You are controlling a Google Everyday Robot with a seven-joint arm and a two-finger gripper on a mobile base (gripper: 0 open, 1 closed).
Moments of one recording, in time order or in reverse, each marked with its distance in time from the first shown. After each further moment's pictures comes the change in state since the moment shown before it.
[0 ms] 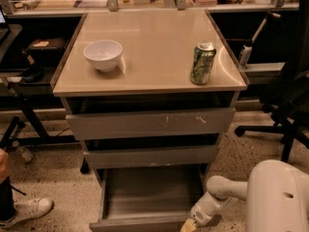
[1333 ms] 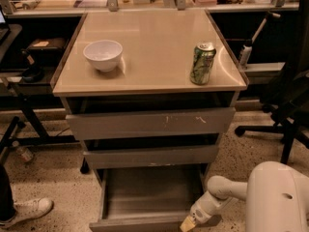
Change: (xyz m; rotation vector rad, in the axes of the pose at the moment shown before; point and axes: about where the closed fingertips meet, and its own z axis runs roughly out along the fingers) arm -0.010 -0.020 0.001 0.044 -0.048 0.018
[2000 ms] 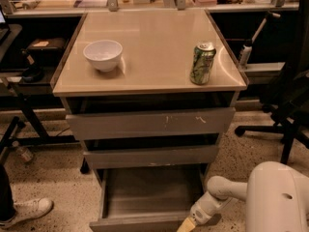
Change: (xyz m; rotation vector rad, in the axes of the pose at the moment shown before) arm 0.000 0.000 0.000 0.000 0.000 0.000
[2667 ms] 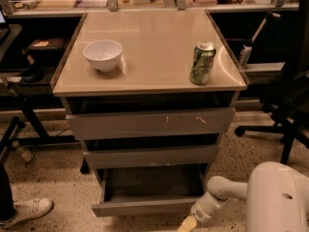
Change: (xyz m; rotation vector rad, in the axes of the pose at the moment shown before) arm 0.000 0.000 0.000 0.000 0.000 0.000
